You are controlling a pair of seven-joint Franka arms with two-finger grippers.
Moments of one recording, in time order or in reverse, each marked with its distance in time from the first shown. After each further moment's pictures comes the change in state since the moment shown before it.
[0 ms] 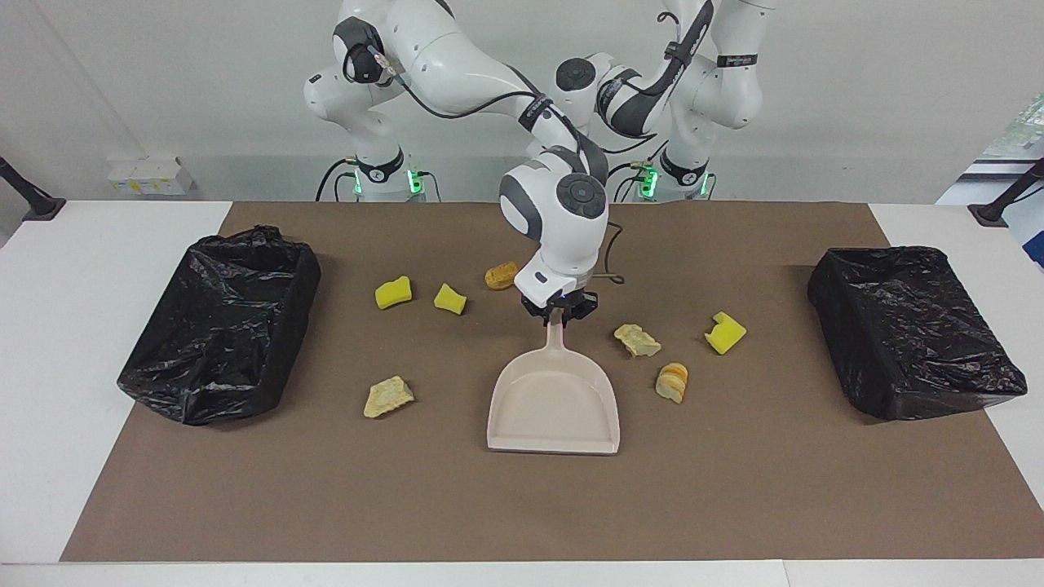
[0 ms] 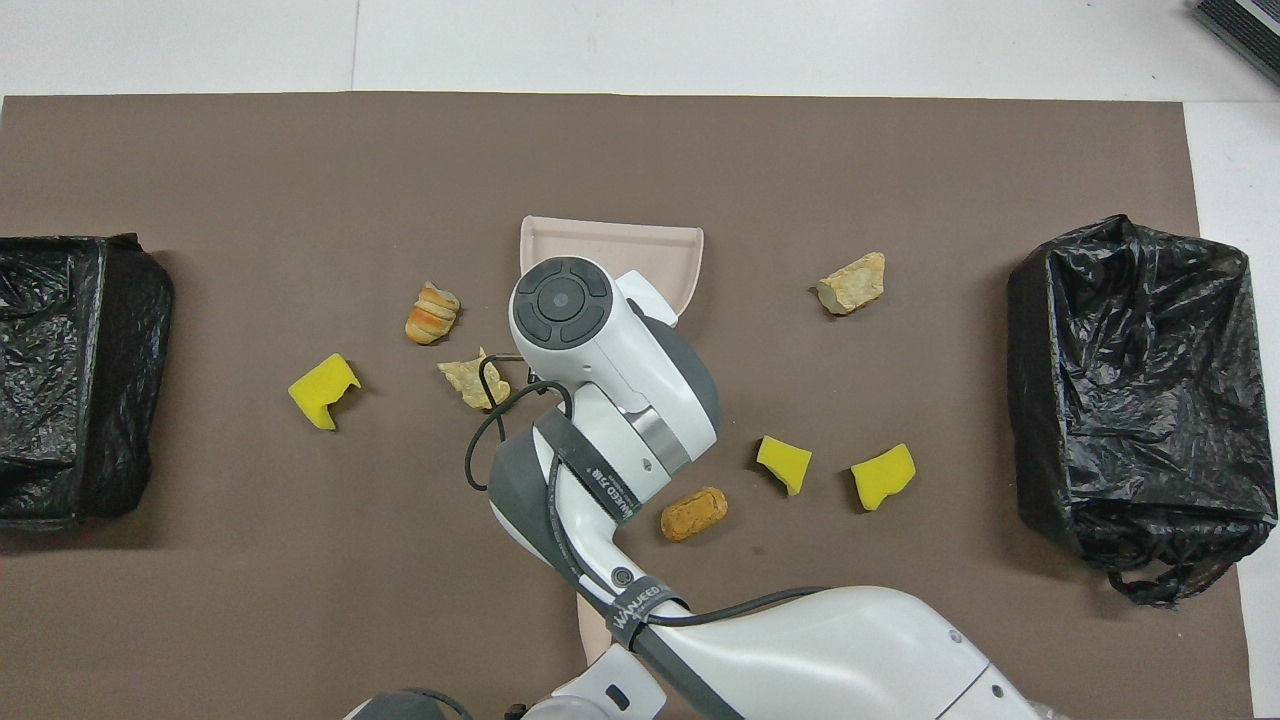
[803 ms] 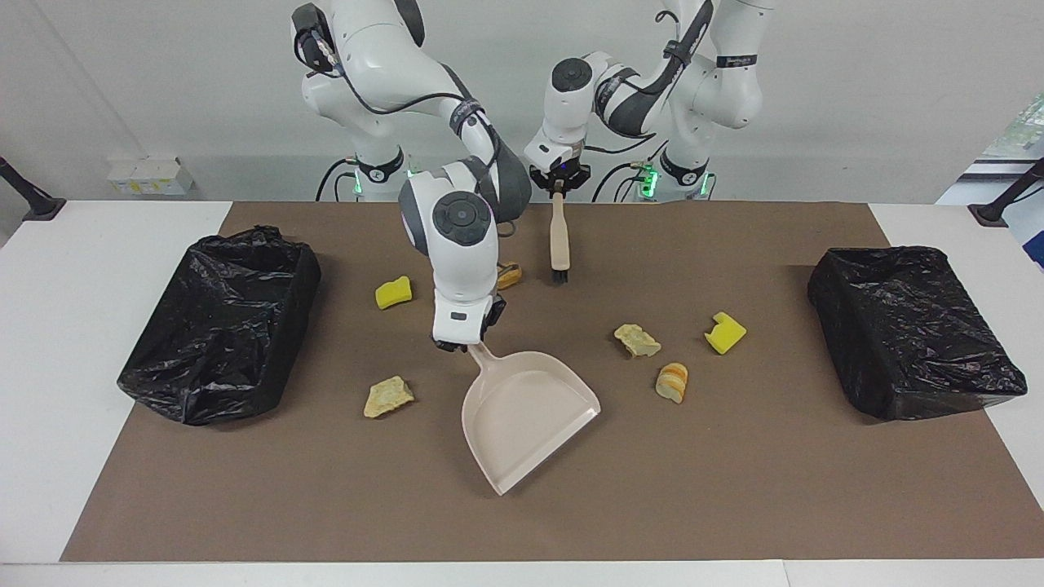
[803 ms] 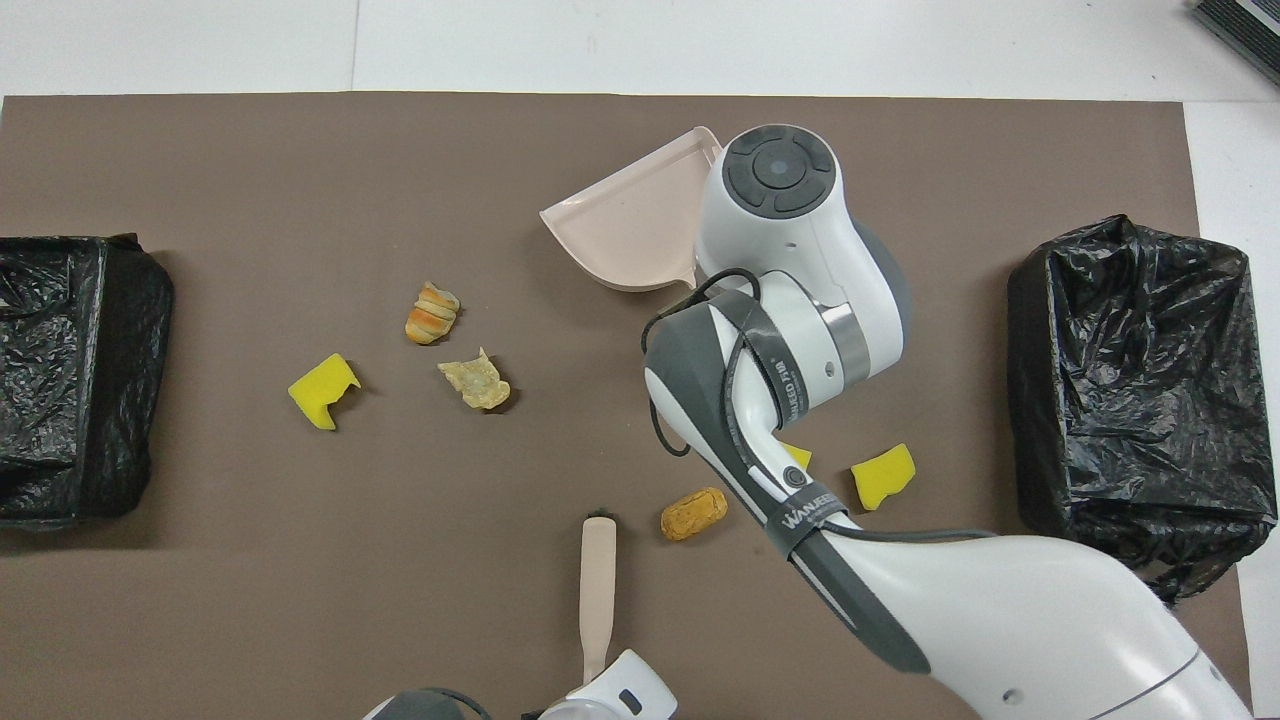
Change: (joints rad) left arm 0.058 0.015 0.025 0.085 0.065 -0.109 0.025; right arm -0.210 -0.079 -0.003 -0.055 -0.013 -0.099 -0.949
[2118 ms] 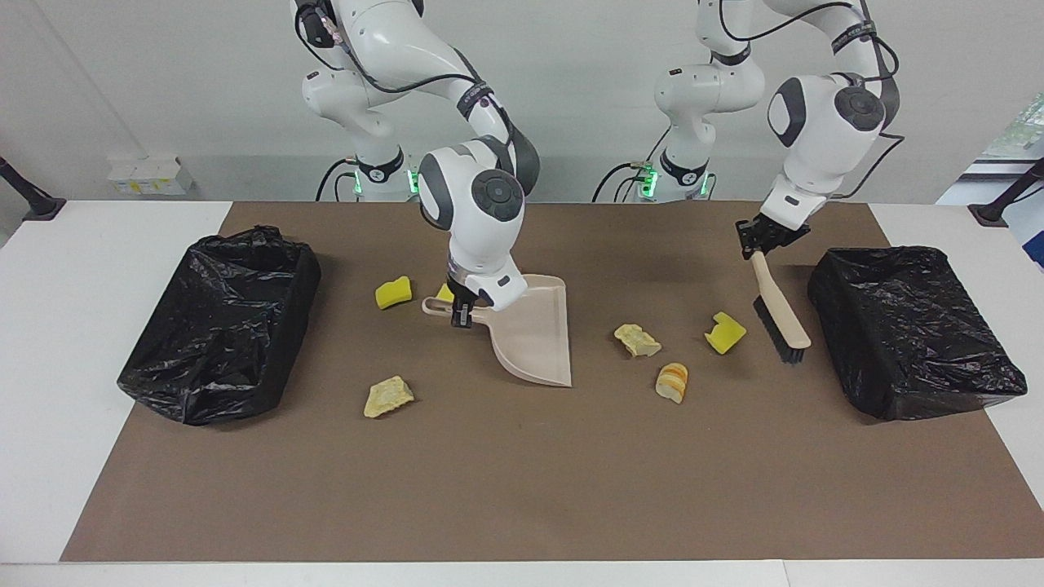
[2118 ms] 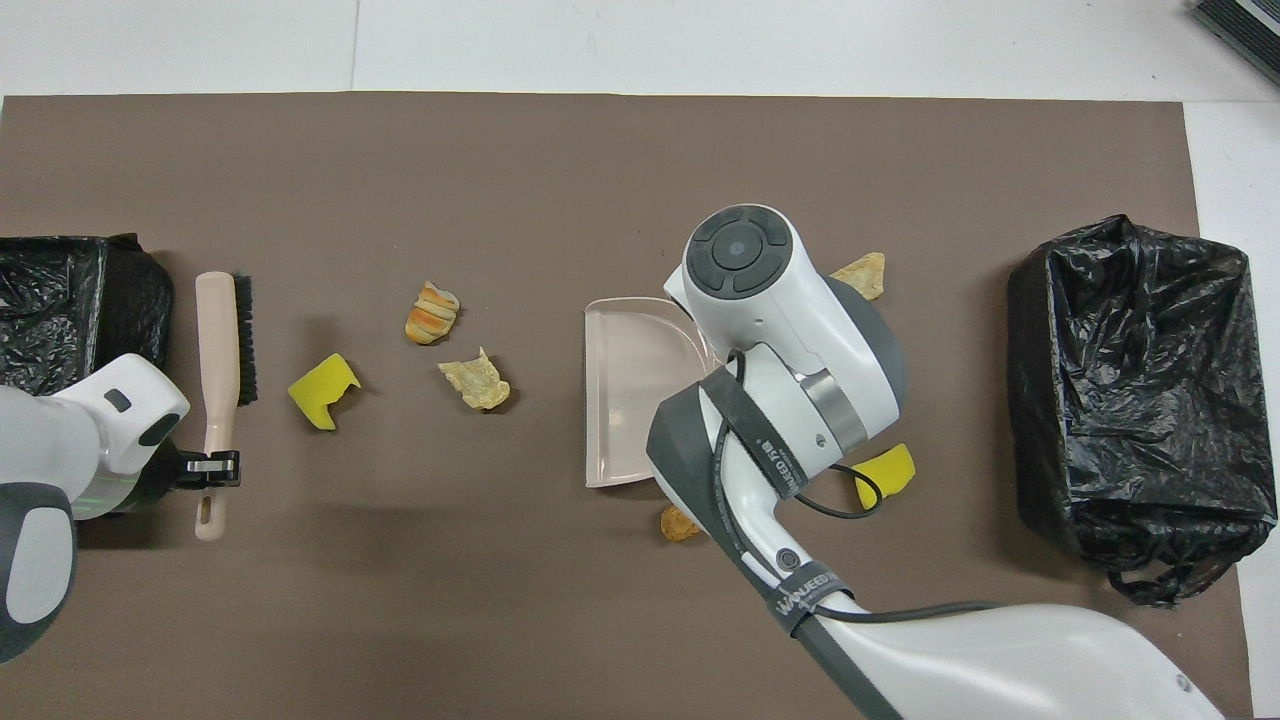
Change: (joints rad) left arm 0.988 0.019 0.021 0.146 0.150 -0.069 0.823; right arm 0.096 -0.114 0.006 -0.173 -0.206 -0.042 -0.653
